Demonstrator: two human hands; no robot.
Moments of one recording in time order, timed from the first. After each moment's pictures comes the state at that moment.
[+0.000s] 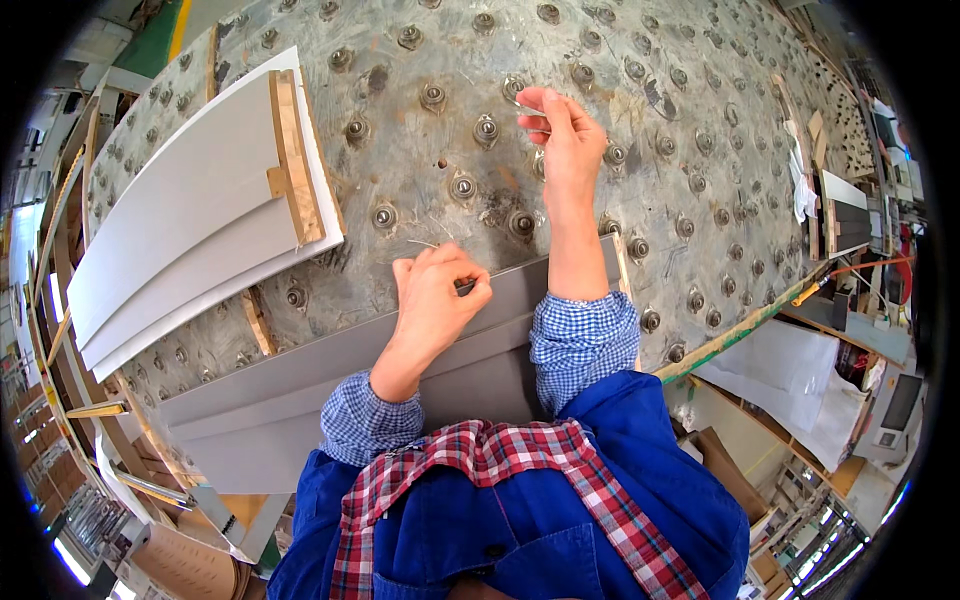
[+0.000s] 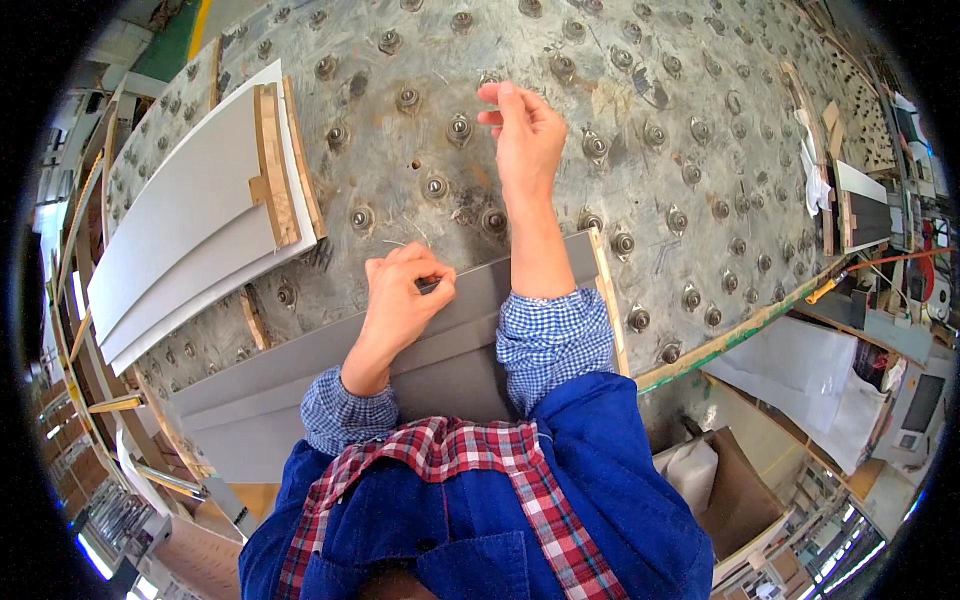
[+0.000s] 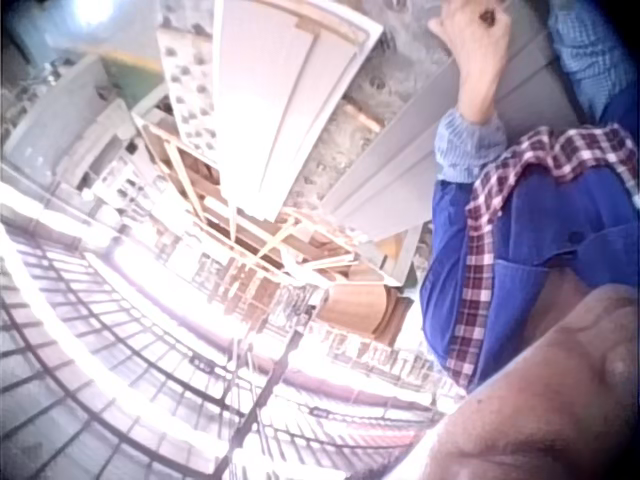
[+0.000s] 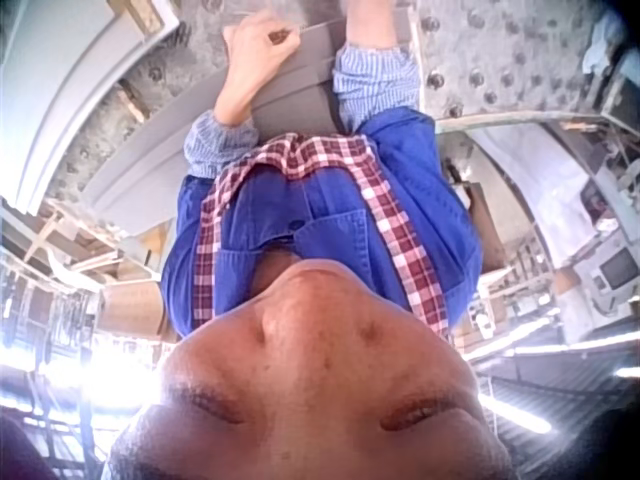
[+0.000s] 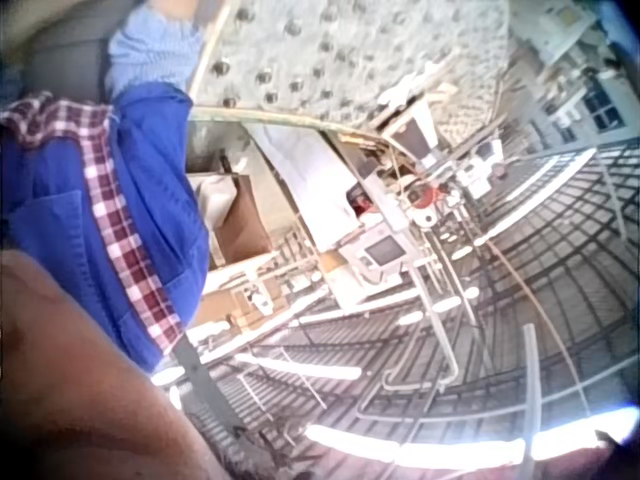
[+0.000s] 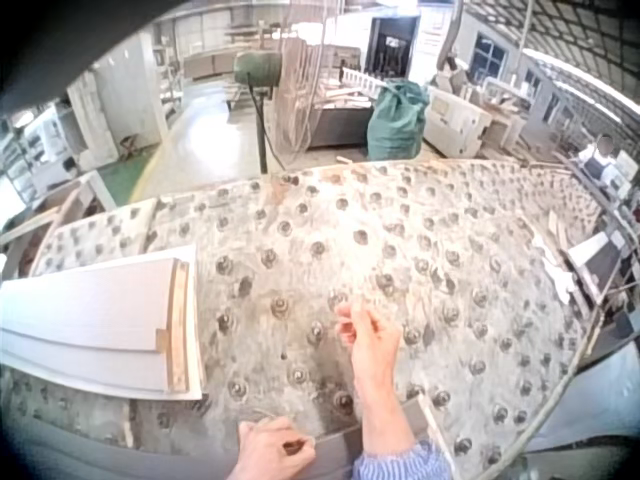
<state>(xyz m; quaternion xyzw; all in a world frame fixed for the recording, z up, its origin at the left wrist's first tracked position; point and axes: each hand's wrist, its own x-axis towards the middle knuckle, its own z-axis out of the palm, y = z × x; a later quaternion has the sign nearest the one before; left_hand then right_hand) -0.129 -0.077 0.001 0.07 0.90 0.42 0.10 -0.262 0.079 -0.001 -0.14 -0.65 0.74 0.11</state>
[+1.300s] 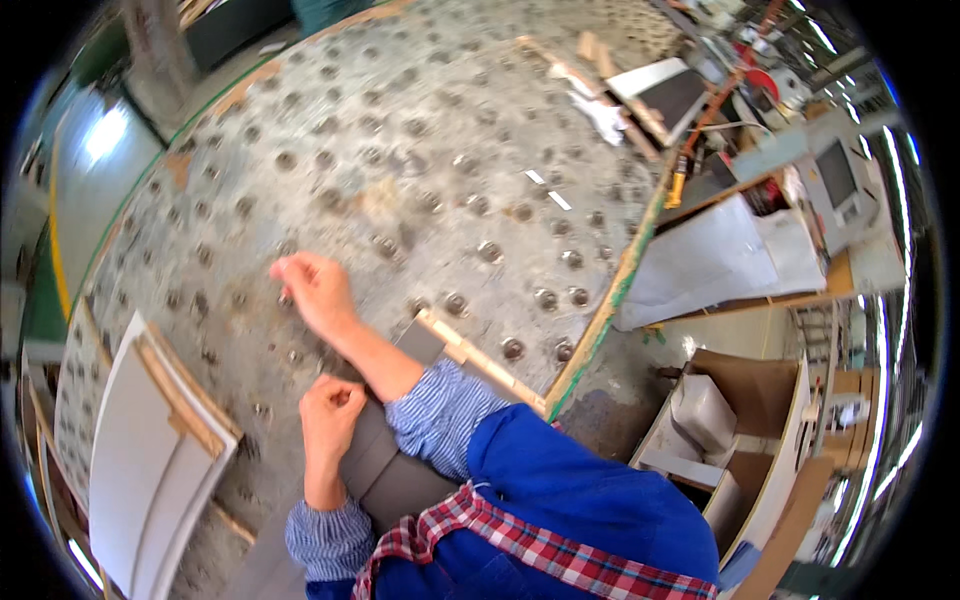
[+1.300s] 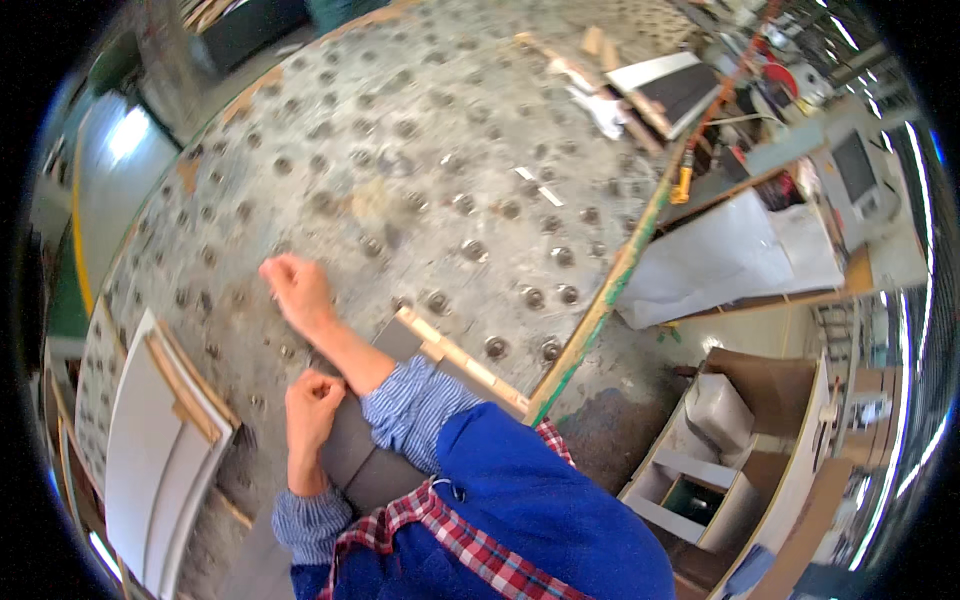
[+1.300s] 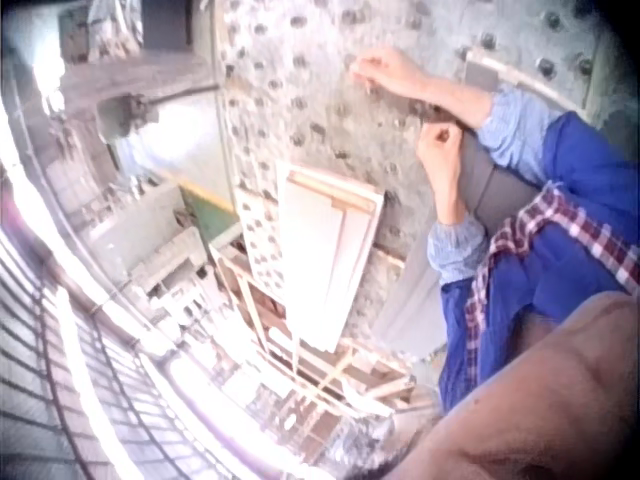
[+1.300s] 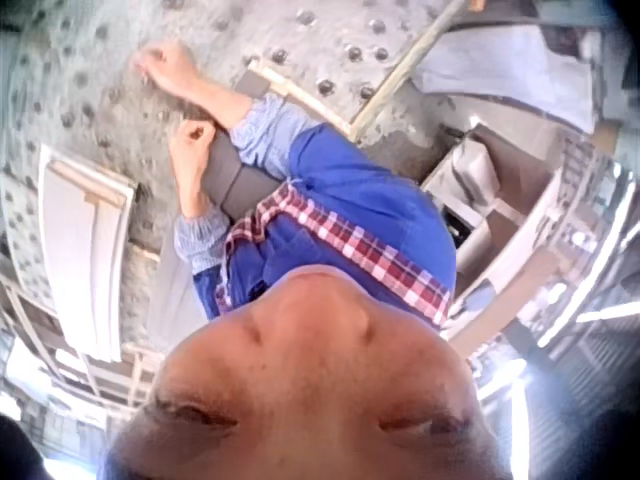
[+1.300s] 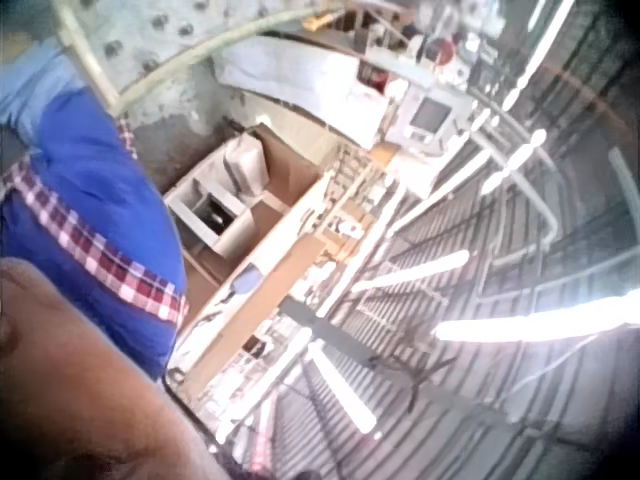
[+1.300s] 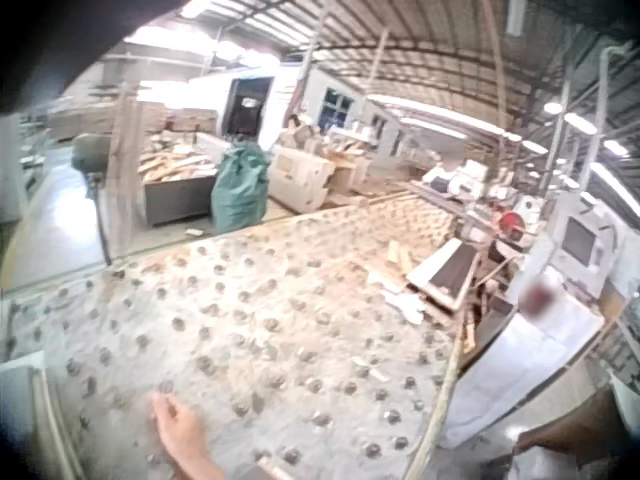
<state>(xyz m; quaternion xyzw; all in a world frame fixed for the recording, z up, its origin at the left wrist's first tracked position) -0.159 -0.041 -0.006 0.10 0.84 0.50 0.15 -0.266 0.069 -0.016 -0.12 -0.62 0.77 0.11</state>
